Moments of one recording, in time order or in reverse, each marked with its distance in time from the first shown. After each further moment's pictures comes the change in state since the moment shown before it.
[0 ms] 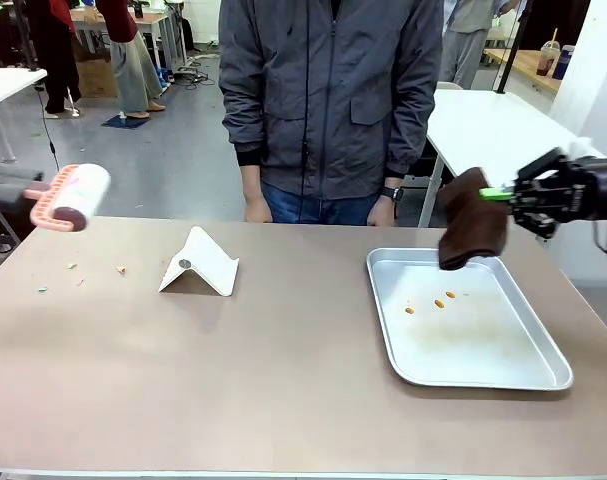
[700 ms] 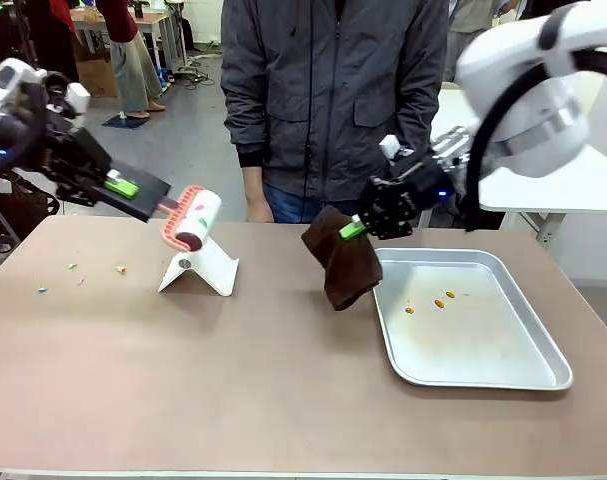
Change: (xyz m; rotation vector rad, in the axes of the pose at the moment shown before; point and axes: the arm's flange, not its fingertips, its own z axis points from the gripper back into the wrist) left arm 0.073 -0.049 -0.161 0.192 0.180 -0.092; right arm 0.020 0.030 -0.223 -0.379 0.398 0.243
